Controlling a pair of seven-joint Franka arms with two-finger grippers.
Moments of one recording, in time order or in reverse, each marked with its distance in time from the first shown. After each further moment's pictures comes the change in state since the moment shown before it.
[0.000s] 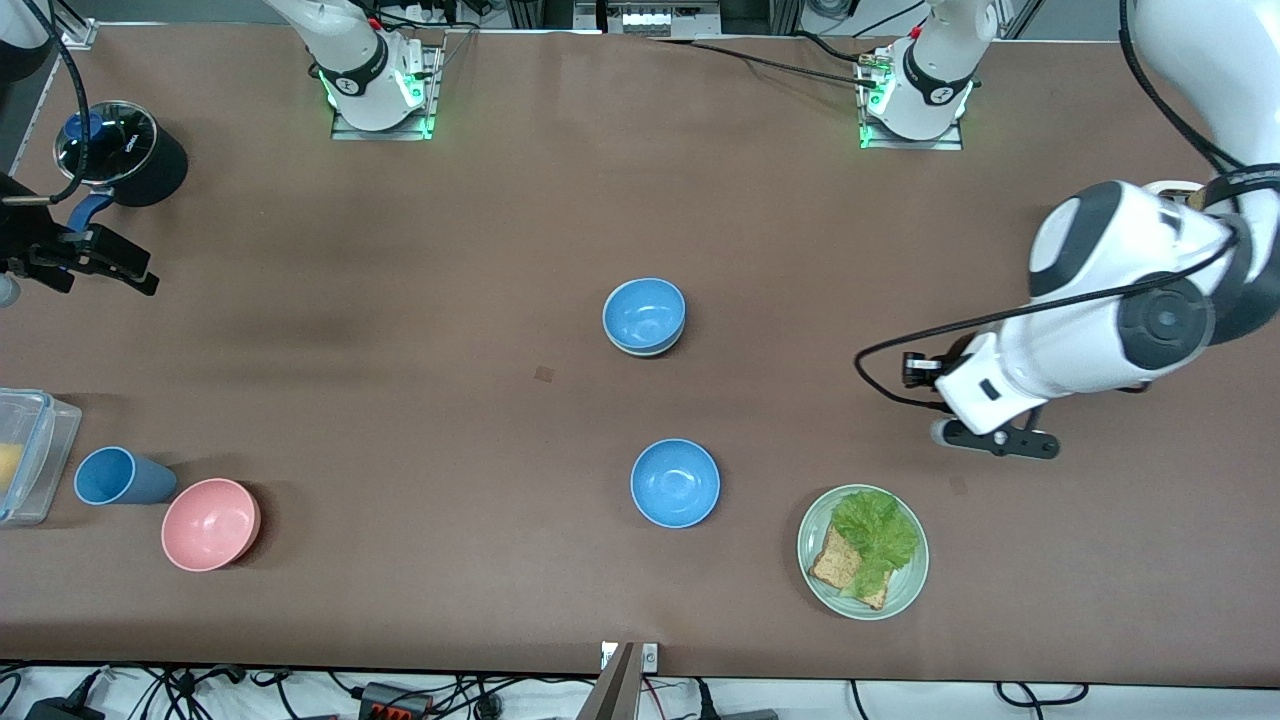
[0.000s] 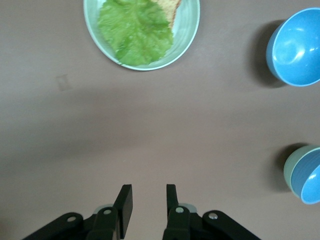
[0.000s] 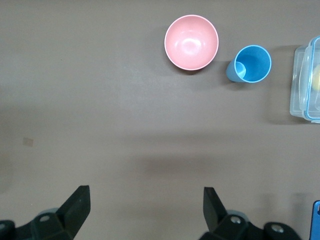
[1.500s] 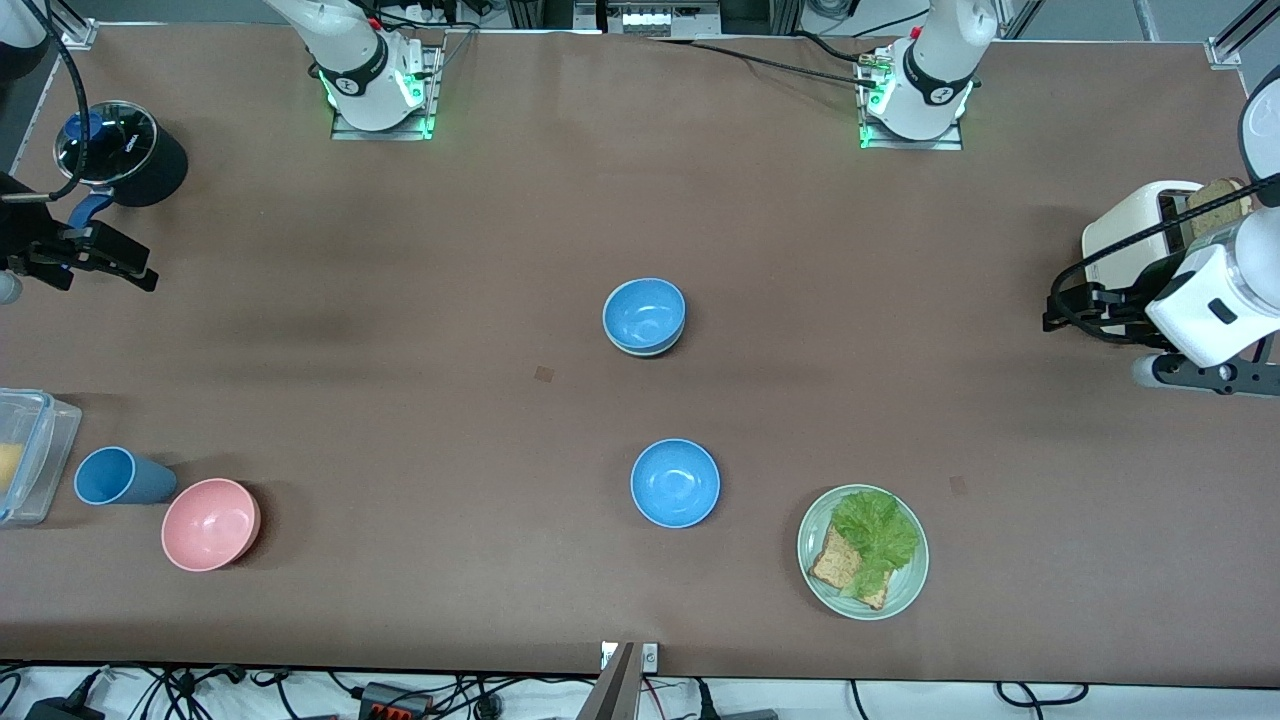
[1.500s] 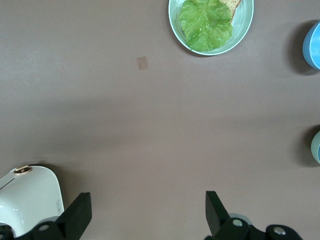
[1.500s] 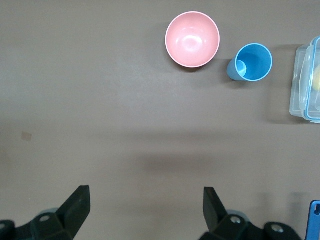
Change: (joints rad) left arm -0.458 -0.290 0.835 -0.039 -0.309 -0.130 0.307; right arm 0.000 -0.001 -0.004 0.000 0.000 -0.008 -0.023
